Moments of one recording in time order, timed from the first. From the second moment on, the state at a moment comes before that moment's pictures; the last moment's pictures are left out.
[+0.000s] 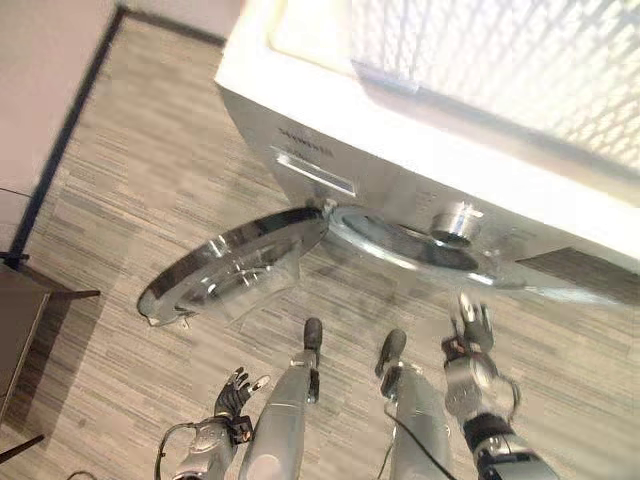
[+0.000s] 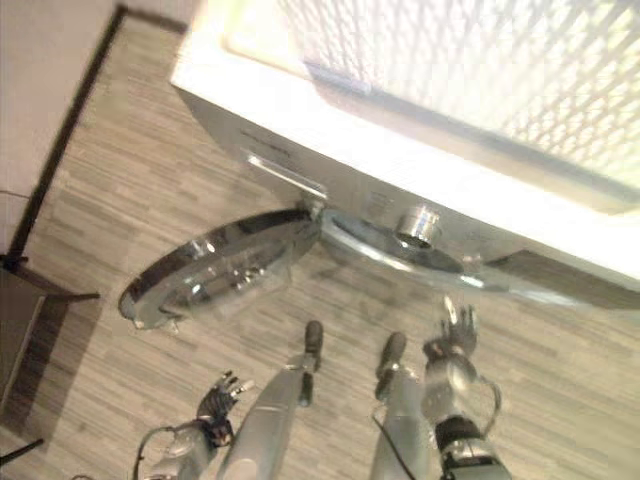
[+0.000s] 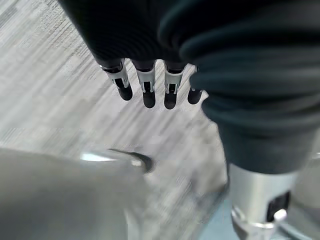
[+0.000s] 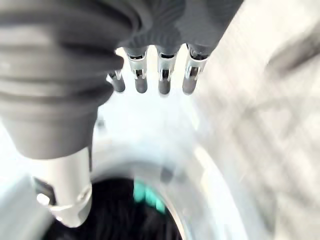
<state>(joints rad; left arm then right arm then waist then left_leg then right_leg) -0.01 0.23 -0.31 0.97 -0.60 -0.22 0.03 -0.15 -0.17 0.02 0.91 0.98 -0.38 -0.19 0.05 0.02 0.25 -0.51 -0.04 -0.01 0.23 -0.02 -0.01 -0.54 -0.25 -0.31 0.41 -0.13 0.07</state>
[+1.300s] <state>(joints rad) -0.06 0.34 -0.03 1.04 -0.51 -0.15 -0.05 0.08 -0.52 0.03 1.23 0.26 -0.13 -0.02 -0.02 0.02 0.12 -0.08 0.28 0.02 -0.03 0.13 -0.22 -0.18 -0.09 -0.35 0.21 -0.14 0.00</state>
